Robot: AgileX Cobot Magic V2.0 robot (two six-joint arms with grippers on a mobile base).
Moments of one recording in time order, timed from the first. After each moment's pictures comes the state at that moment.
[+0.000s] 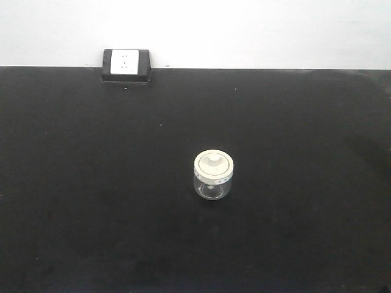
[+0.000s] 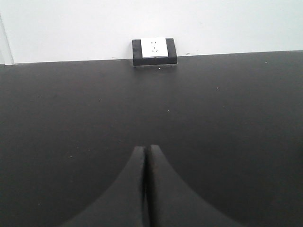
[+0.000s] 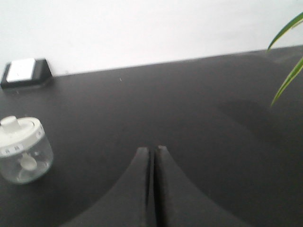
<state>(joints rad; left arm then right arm) -0.03 -0.01 0.03 -0.04 0.19 0.07 0.02 0.13 0.02 -0.13 0.03 0.24</state>
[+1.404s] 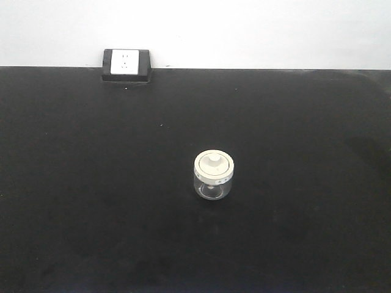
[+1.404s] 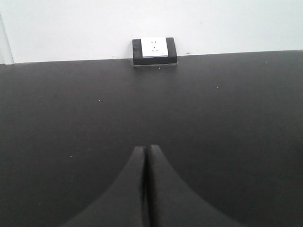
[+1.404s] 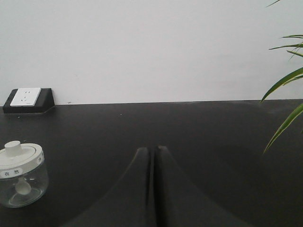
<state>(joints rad) -0.03 -0.01 0.03 -0.04 0.19 0.07 0.02 -0.01 0.03 -0.13 0.03 0.14</state>
